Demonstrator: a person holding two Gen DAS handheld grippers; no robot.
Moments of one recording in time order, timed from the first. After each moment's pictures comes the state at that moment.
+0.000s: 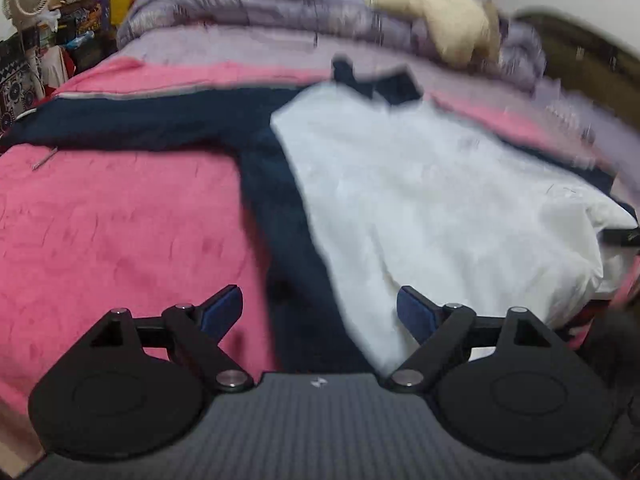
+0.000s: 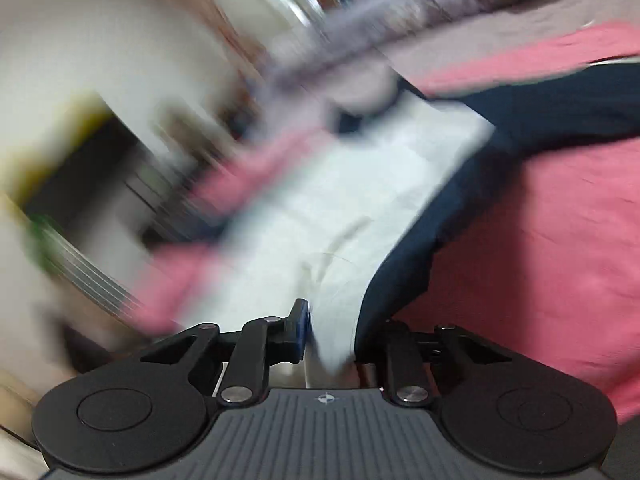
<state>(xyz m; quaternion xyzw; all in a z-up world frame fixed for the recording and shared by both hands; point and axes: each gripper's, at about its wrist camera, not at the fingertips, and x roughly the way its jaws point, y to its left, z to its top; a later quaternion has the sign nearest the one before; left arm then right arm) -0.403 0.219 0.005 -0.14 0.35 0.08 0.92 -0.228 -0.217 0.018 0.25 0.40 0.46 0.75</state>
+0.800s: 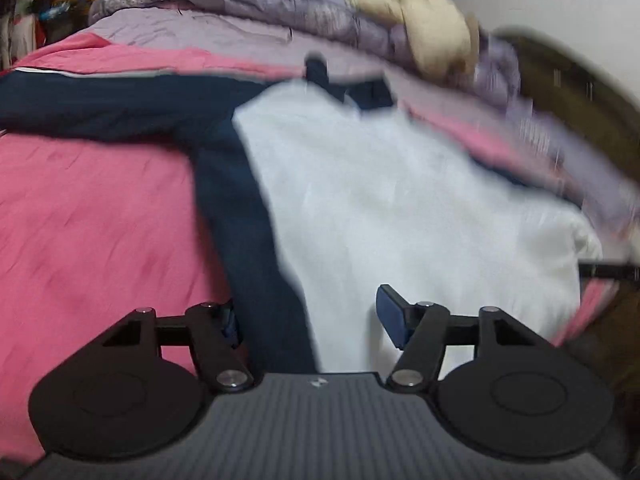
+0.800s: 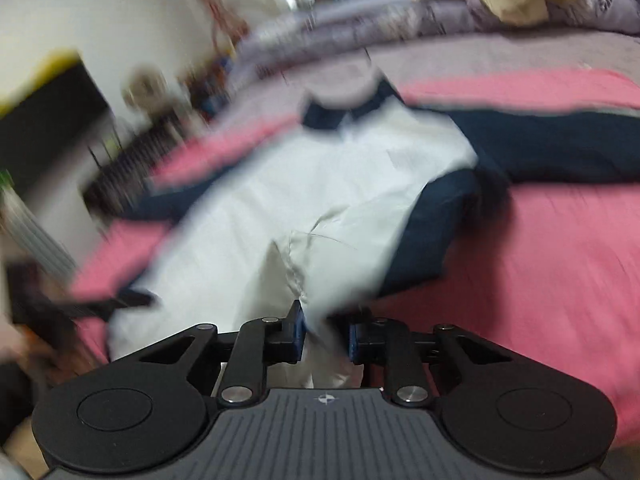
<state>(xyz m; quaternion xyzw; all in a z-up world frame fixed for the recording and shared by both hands) -0.349 0.240 -0.007 -0.22 0.34 0.02 0.91 -0.203 -0.157 0.035 0.11 0.41 0.39 0.82</state>
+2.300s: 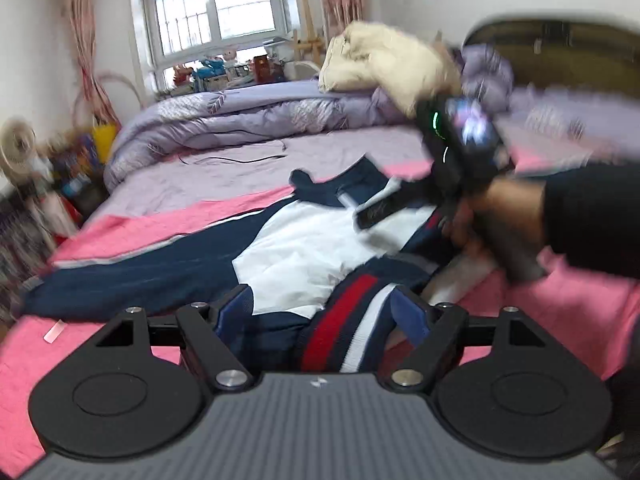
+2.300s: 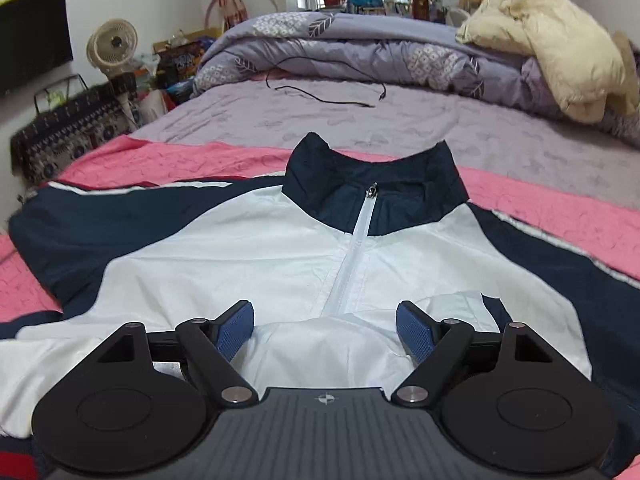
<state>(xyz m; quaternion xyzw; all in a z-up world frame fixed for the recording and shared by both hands) -0.361 0.118 0.037 0.10 0.29 0.13 0.94 -0.080 0.060 -0.008 -0.07 0.35 0.34 0.87</state>
